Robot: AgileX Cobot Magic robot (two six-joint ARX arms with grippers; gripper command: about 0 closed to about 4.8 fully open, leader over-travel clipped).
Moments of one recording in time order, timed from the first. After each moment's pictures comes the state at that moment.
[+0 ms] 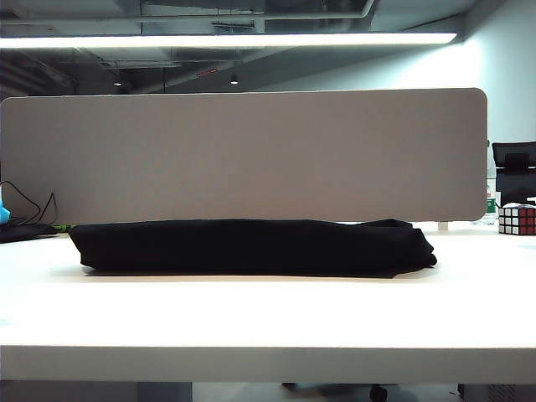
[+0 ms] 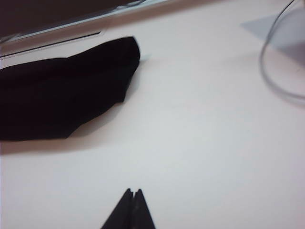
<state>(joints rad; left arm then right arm) -0.14 0.00 0.05 -0.11 0.04 -0.16 -0.05 0.19 0.01 -0.05 -0.11 0.20</state>
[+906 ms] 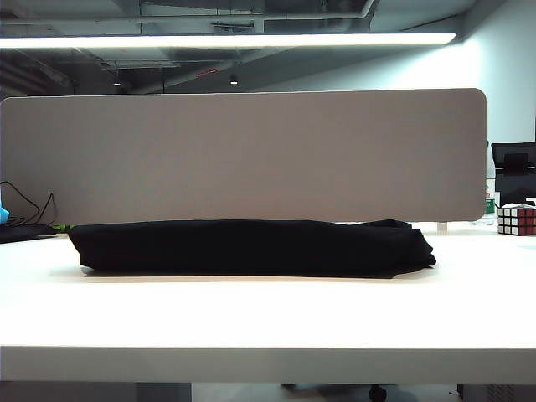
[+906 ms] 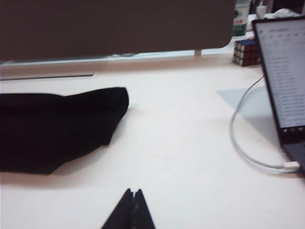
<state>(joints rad) -0.14 0.00 0.01 -0.01 -0.09 -0.04 -0.05 0.00 0.01 -0.06 -0.04 0.06</state>
